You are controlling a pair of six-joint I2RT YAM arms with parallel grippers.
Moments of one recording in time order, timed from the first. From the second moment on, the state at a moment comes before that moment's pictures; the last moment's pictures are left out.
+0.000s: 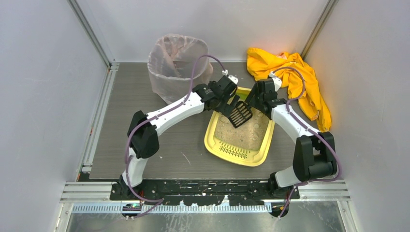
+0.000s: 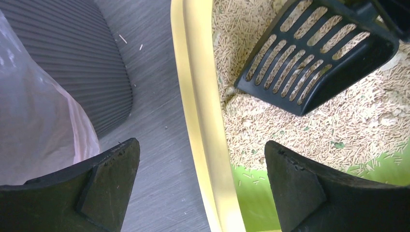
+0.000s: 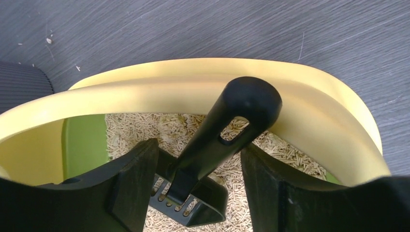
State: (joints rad) left arm -0.91 2.06 1.96 -0.81 -0.31 -0.24; right arm 0.19 1.44 0.98 -0.27 0.21 0.61
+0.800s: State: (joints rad) left arm -0.94 1.87 1.68 -0.70 -0.40 -0.26; right arm 0.22 1.39 0.97 -0.27 0.21 0.63
